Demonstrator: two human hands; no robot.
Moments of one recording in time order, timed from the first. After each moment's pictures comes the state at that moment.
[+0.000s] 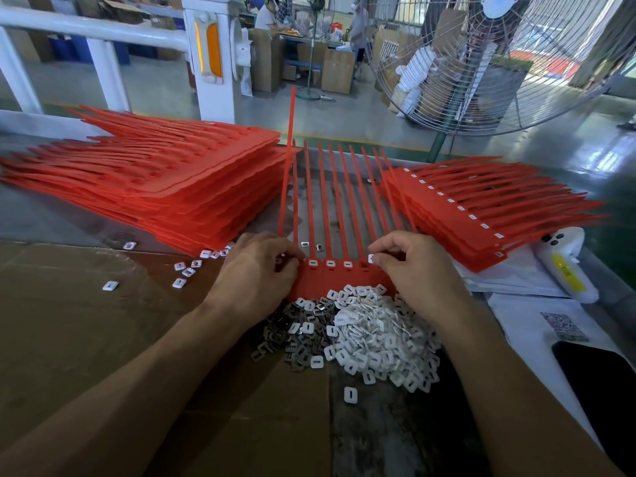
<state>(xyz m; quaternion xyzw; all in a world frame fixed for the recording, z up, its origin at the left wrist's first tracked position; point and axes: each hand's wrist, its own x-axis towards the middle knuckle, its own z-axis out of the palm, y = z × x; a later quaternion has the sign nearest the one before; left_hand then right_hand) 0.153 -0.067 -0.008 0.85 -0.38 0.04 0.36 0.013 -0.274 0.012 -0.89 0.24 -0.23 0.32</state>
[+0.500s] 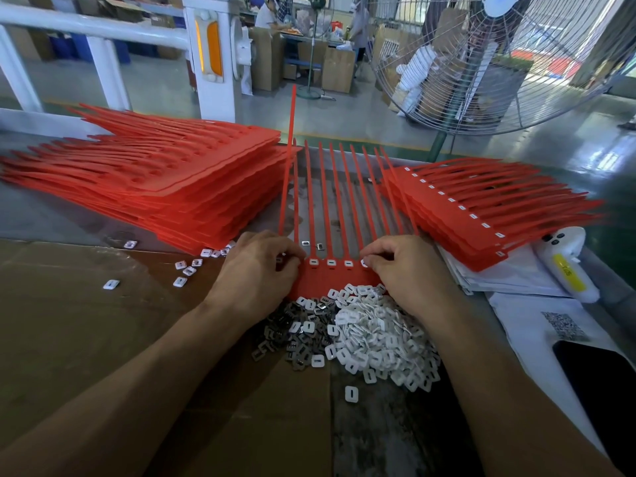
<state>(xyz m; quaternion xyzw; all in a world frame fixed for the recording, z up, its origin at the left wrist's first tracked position) 0.154 -0.068 -0.007 0.85 -0.38 0.03 0.37 0.024 -0.268 0.013 -0.90 0.25 -0.19 0.30</state>
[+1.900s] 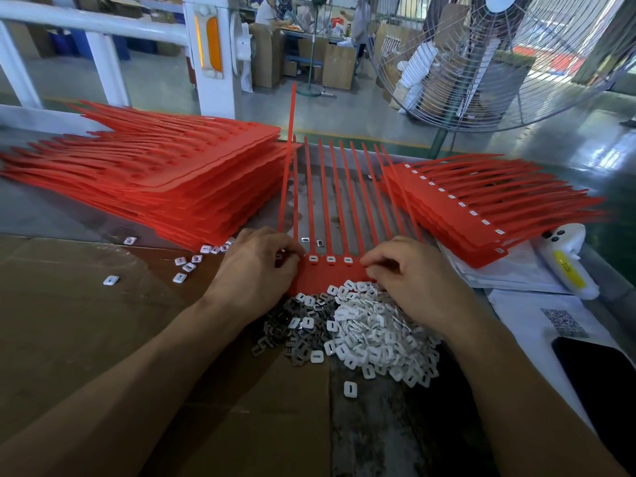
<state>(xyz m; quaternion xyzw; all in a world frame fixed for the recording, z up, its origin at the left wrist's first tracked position) 0.153 -0.068 -0.006 0.85 -0.38 0.03 0.37 0.002 -0.265 0.018 -0.95 0.16 -0.16 0.22</state>
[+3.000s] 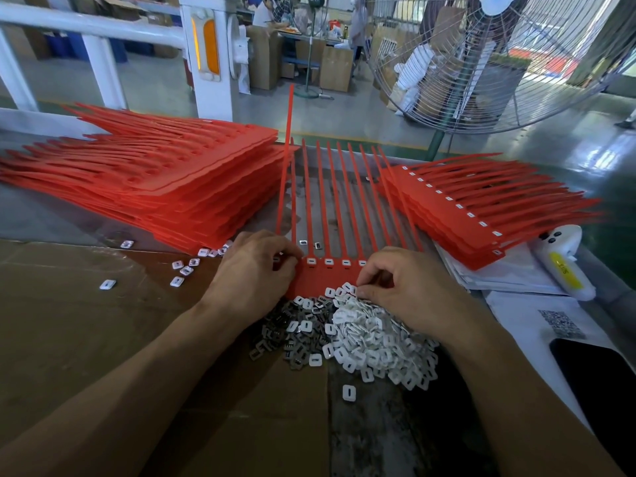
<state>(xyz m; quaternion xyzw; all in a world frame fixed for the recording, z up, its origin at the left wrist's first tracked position) 0.152 -0.067 -0.005 0.85 -0.38 0.02 0.36 -0.002 -0.261 0.022 -0.95 0.13 -0.11 0.26</state>
